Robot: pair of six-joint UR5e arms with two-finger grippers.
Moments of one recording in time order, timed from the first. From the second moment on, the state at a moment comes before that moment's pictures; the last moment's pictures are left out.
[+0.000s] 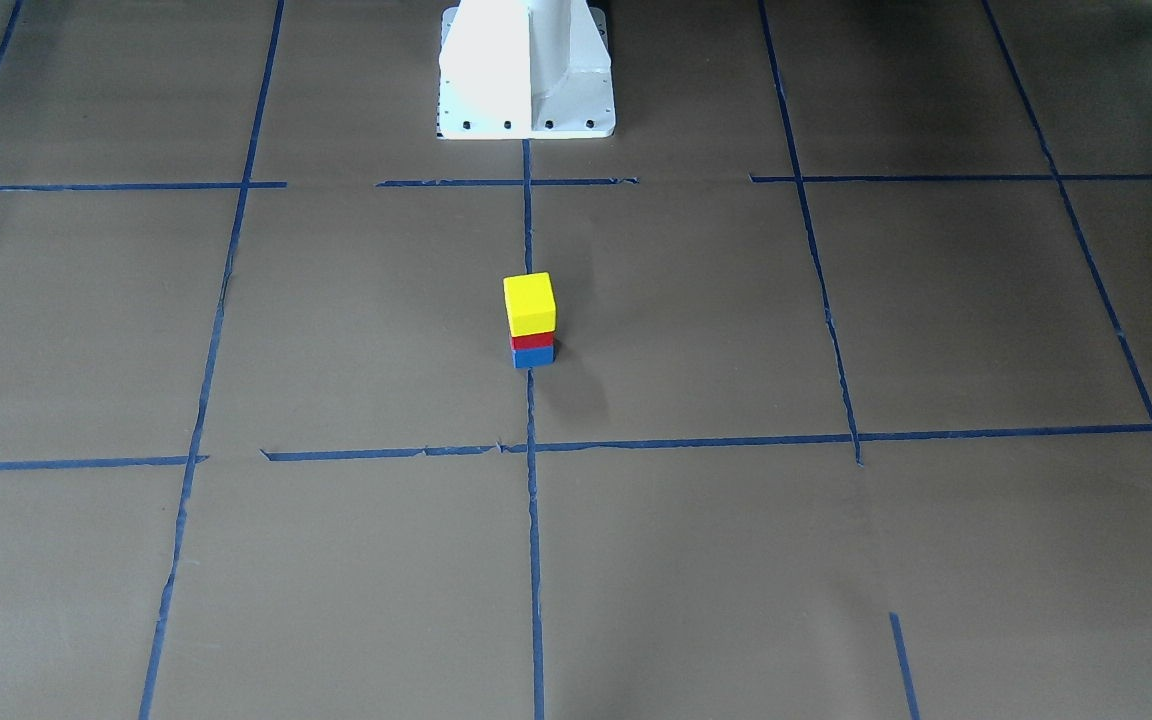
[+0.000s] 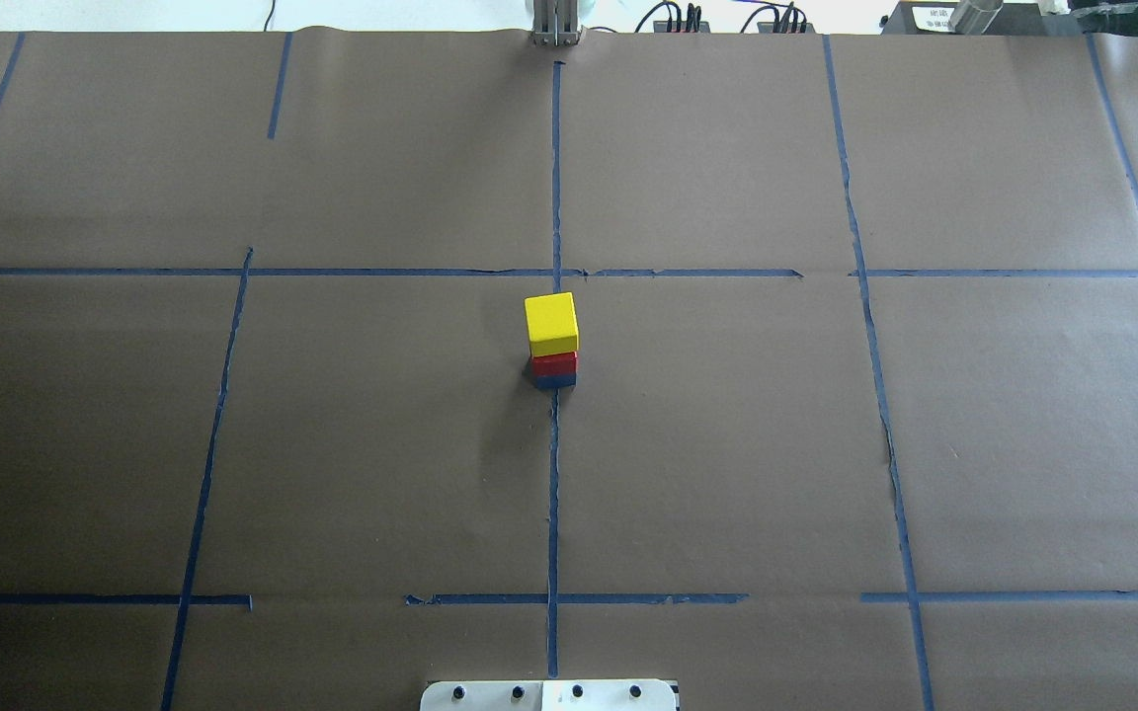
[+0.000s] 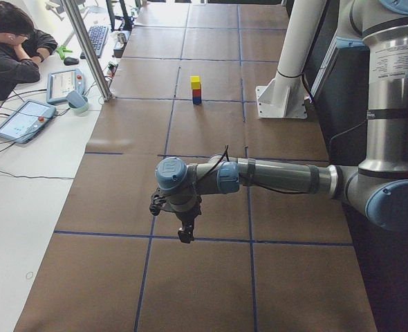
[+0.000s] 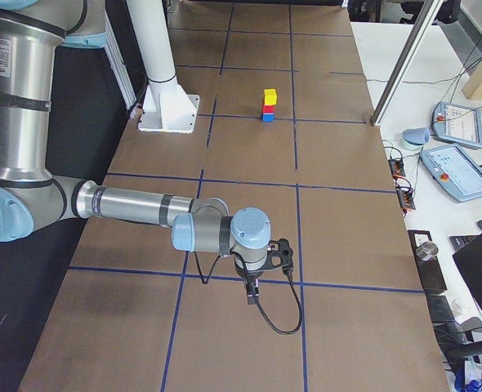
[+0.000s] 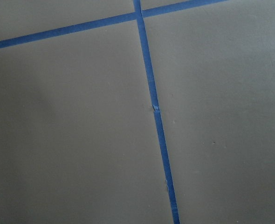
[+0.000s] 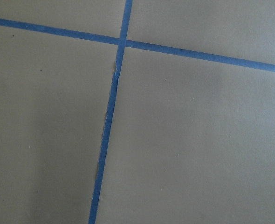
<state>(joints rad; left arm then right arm) -1.51 -1.48 -1.74 -1.38 -2.31 0.23 1.60 -1.74 1.66 -1.49 2.32 -0.18</state>
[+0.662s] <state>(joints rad) -1.51 -1.47 -1.78 -1.37 -2.31 0.23 1.60 -1.74 1.66 -1.49 2.32 -0.18</state>
